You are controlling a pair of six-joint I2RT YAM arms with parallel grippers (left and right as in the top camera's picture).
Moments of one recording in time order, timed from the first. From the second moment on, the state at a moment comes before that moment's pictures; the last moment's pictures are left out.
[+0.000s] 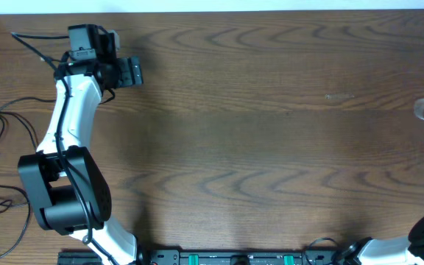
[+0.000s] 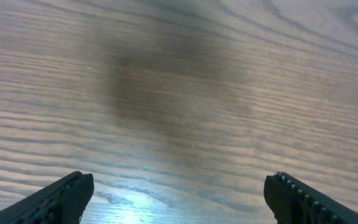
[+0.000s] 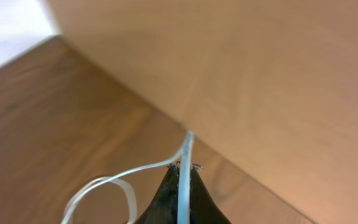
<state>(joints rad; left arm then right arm) 0.13 1.86 1.46 -0.62 0.15 -0.03 -0.79 1.67 1.78 -0.73 0.26 -0.02</state>
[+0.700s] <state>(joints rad) 0.08 1.86 1.46 -0.65 0.15 -0.03 -0.91 1.80 1.78 -0.77 0.00 -0.05</state>
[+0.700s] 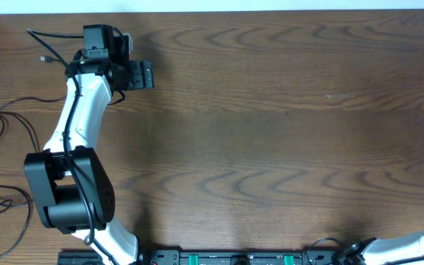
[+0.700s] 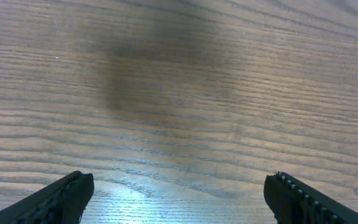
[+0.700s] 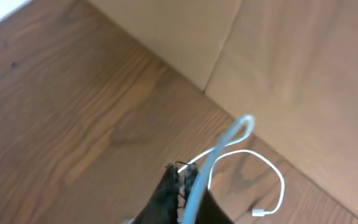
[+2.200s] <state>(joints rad) 0.08 1.86 1.46 -0.76 0.16 -0.03 0.01 1.83 1.78 -1.00 -0.32 -0.16</state>
